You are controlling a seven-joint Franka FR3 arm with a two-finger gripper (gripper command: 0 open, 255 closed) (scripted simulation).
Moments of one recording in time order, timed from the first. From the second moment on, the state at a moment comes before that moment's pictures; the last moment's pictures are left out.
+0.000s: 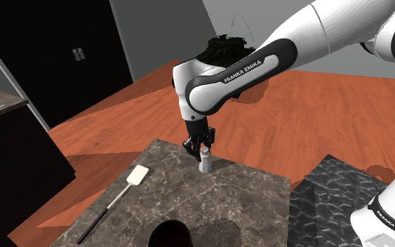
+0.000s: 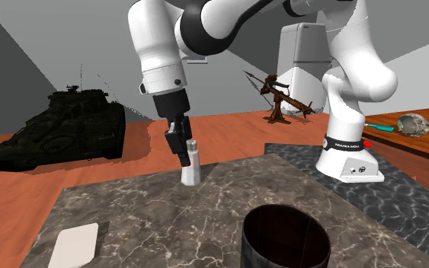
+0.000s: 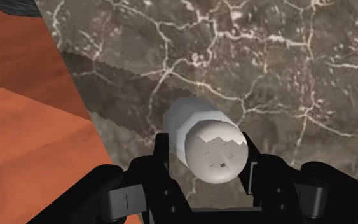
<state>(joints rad) 0.30 0.40 0.27 -1.75 0.02 1.96 0.47</state>
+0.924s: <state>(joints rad) 0.30 0.36 0.27 -1.70 0.03 1.87 0.47</state>
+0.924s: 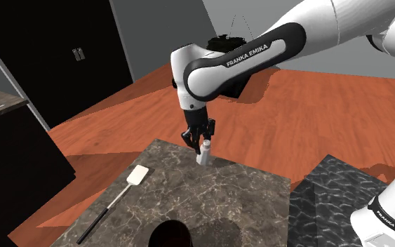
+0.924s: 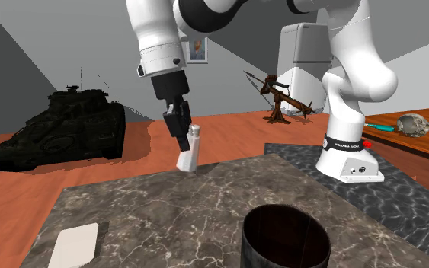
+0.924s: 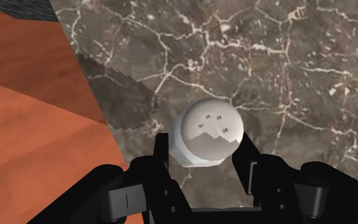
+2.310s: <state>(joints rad) 0.30 0.31 0.28 -1.49 0.04 1.61 0.49</state>
